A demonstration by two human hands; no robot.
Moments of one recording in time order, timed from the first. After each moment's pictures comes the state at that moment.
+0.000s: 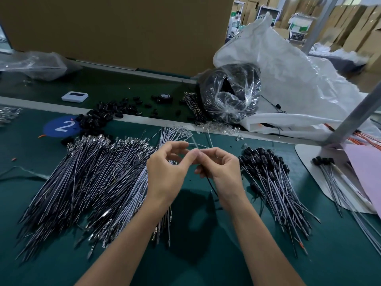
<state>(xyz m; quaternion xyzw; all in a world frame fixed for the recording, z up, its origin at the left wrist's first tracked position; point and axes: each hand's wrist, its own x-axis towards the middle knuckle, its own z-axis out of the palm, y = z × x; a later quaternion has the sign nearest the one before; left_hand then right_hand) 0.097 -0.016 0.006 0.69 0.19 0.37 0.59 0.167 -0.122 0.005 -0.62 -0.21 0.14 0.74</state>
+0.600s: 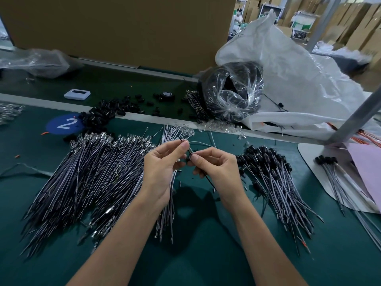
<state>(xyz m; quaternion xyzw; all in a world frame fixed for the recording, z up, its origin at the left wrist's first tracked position) 0.096 -0.004 0.010 0.46 0.18 0.27 0.82 0.163 -0.120 0.004 -0.65 -0.26 0.14 0.70</state>
